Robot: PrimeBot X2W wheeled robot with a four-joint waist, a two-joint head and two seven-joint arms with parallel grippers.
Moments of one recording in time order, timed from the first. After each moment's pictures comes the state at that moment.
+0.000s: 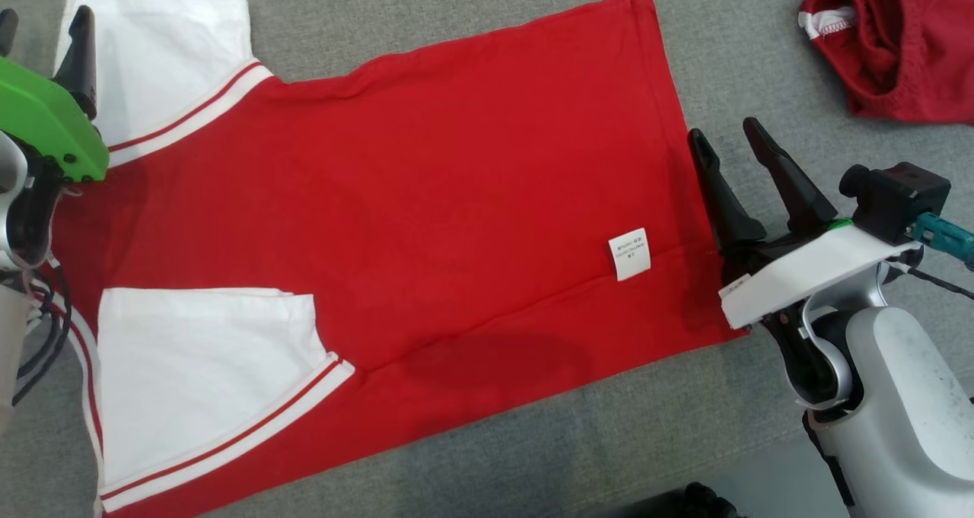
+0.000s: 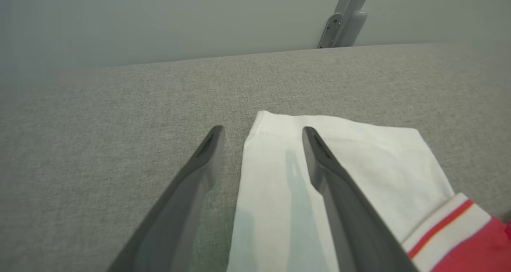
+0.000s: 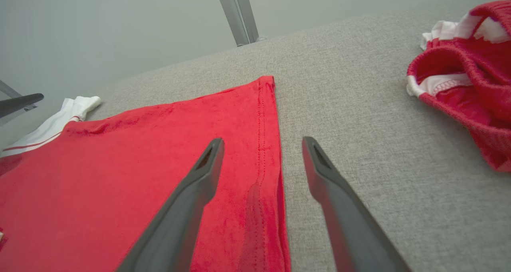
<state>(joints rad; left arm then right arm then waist) -0.83 0.54 -0.36 0.43 -0.70 0.05 0.23 -0.36 -0.20 0.18 0.03 0.50 0.13 0.00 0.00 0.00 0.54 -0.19</state>
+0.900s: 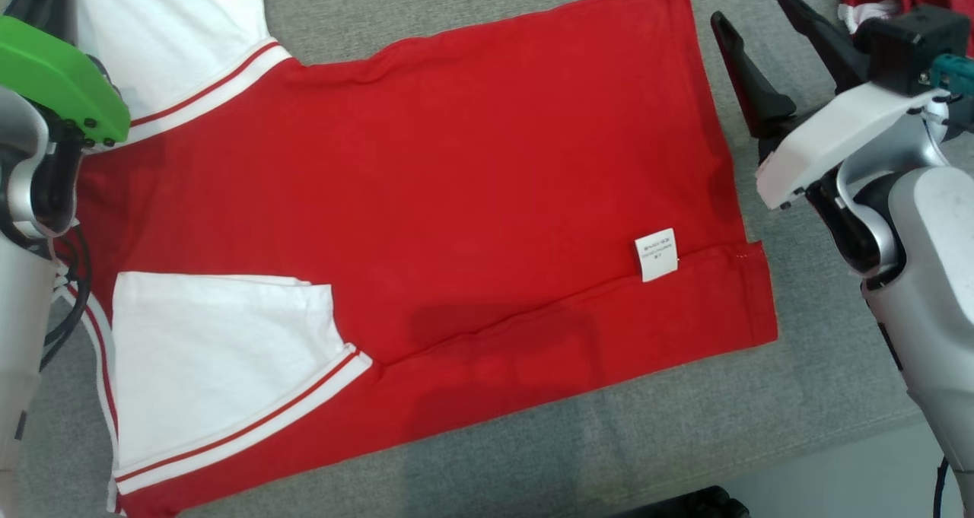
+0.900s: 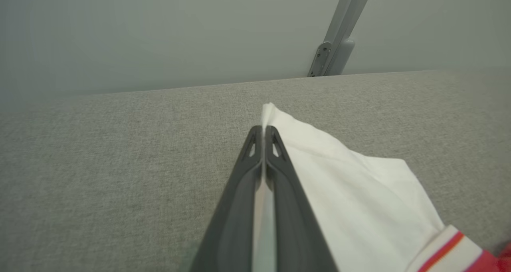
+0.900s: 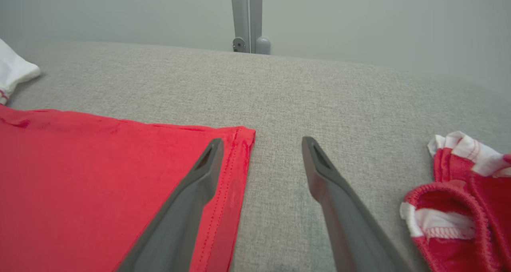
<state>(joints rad) -0.91 0.50 -0.38 0.48 -0.69 0.03 0.12 -0.68 -0.36 0.28 0.19 0.43 0.13 0.09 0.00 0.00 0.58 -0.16</state>
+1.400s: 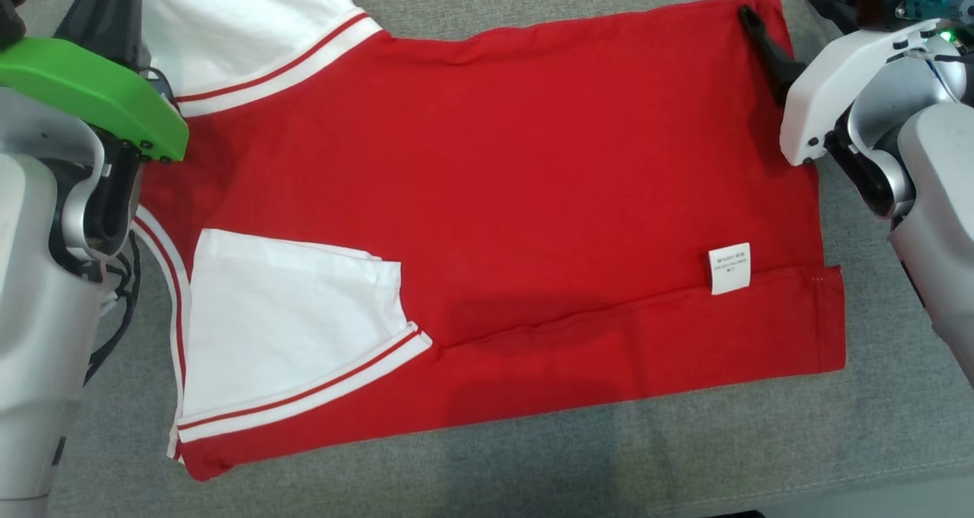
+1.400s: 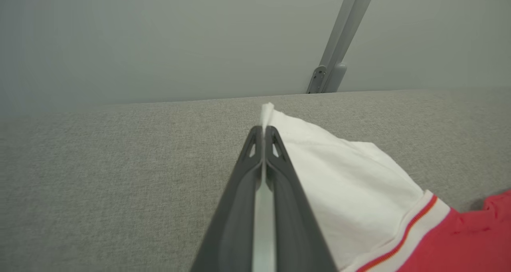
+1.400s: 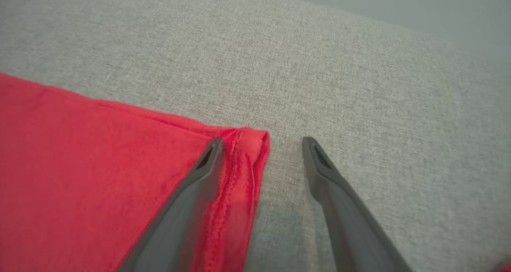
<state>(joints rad) -0.84 0.46 -0.39 0.31 -0.71 0.03 0.06 -0.91 -0.43 0.44 0.53 0.44 0.13 0.16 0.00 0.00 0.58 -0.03</state>
